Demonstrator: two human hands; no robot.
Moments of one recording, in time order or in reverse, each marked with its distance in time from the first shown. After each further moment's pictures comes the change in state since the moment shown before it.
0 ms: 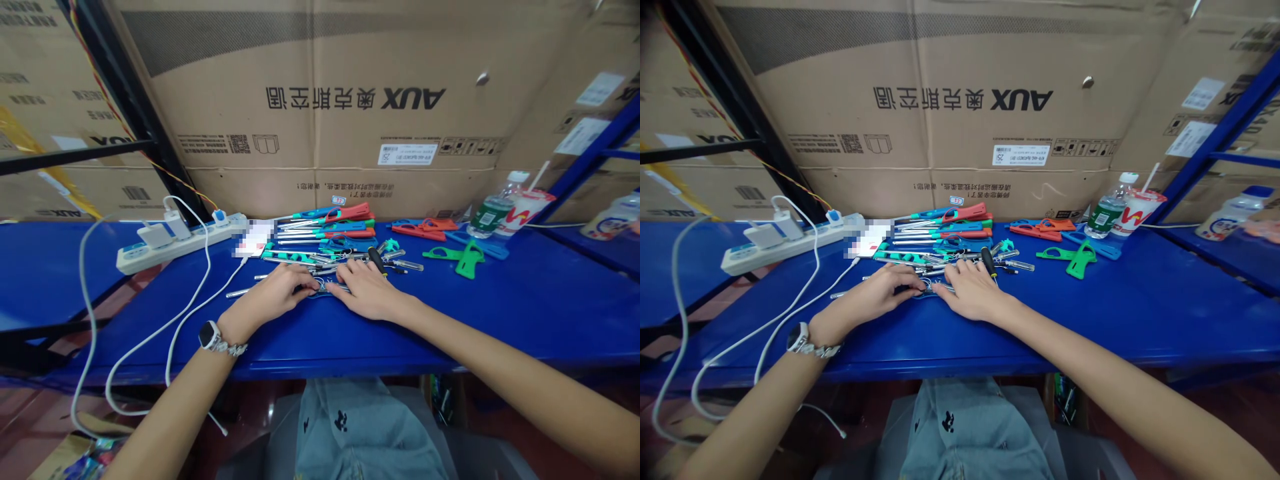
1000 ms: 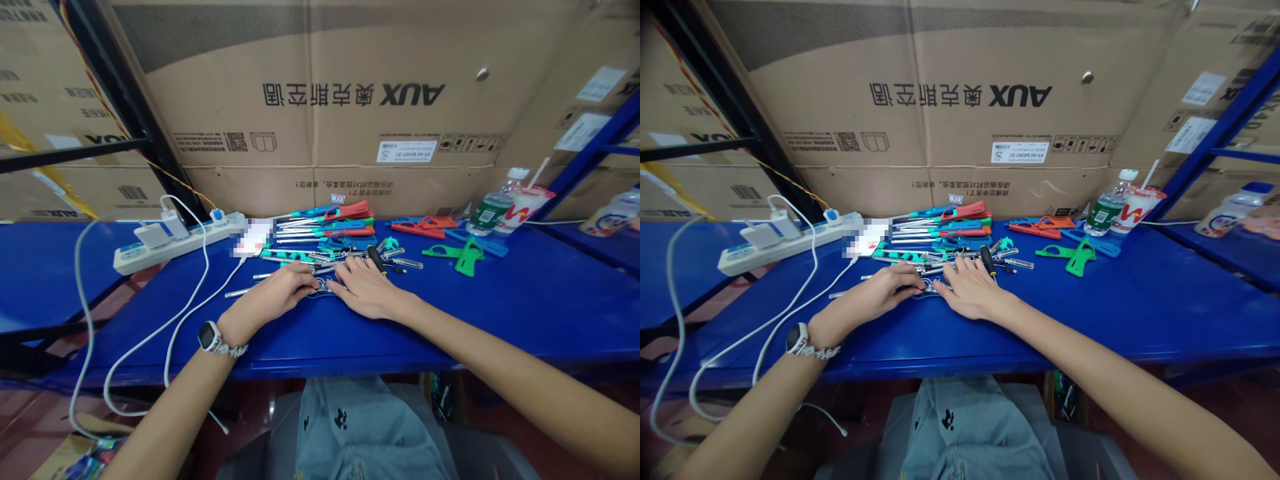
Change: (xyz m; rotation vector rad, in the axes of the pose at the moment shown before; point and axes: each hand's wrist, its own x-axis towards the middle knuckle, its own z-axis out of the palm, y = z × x) left_hand 0.001 0.001 0.002 0.014 -0.051 0.011; right_hand 0.001 -0.002 -0.003 -0.057 -0.037 -0.011
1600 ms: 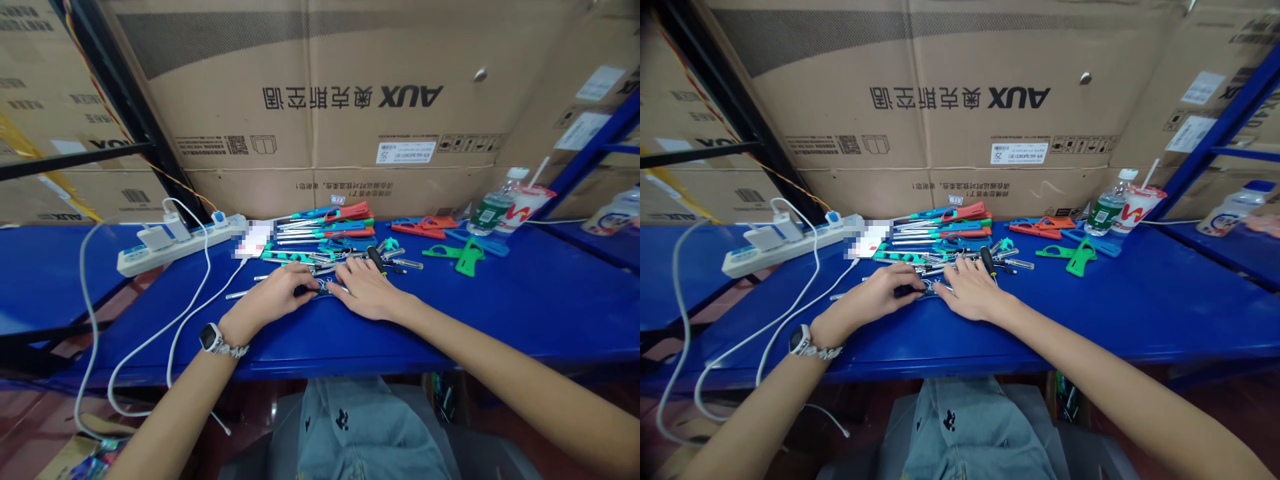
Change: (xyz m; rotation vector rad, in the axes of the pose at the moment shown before) left_hand 0.000 0.000 0.000 -0.013 0.036 -0.044; right_hand -0.002 -0.002 -0.001 -0.027 -0.015 0.005
